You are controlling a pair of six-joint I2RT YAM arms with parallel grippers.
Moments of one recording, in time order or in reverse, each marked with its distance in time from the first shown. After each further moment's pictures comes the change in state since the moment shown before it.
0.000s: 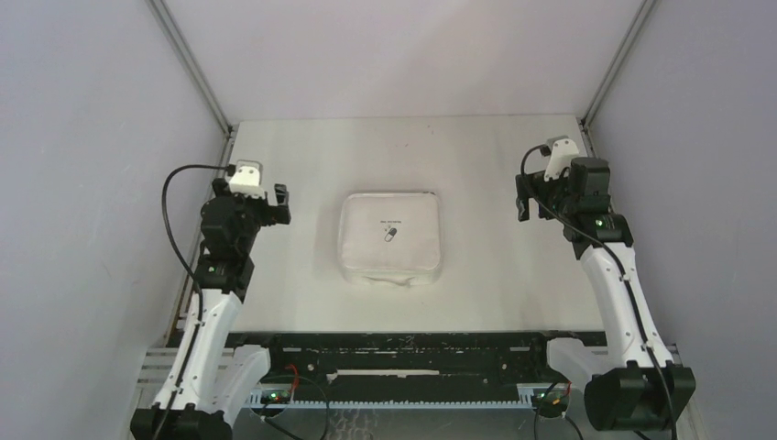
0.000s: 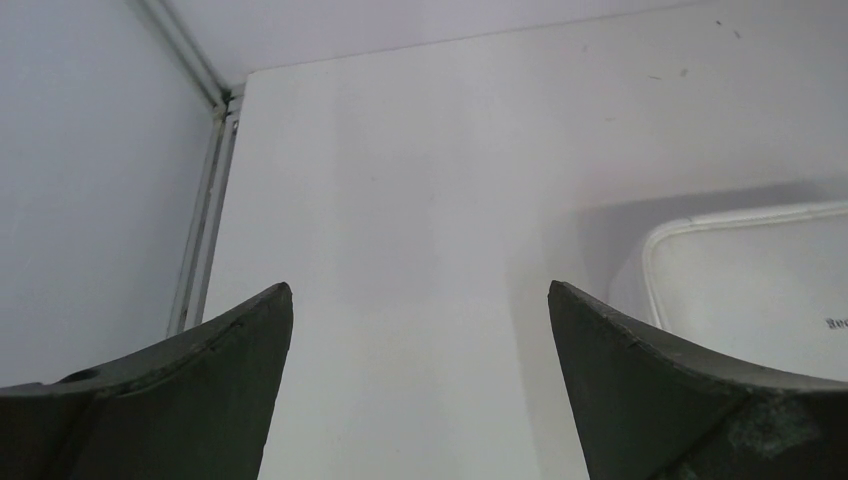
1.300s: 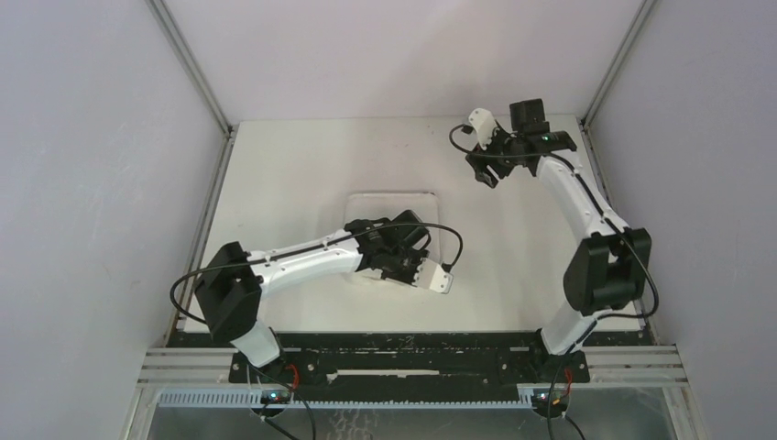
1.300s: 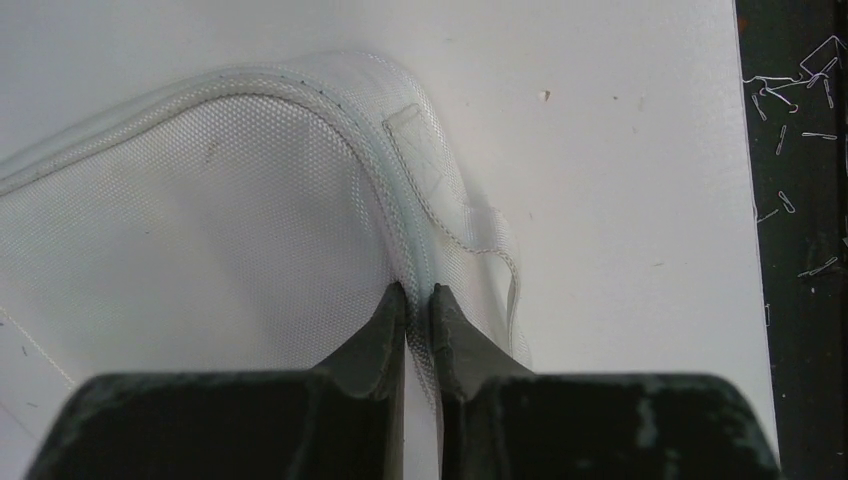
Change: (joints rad) left arm -0.953 0.828 0.485 -0.603 0.137 0.820; right arm 0.191 0.648 0.528 -0.157 -0.261 -0.522
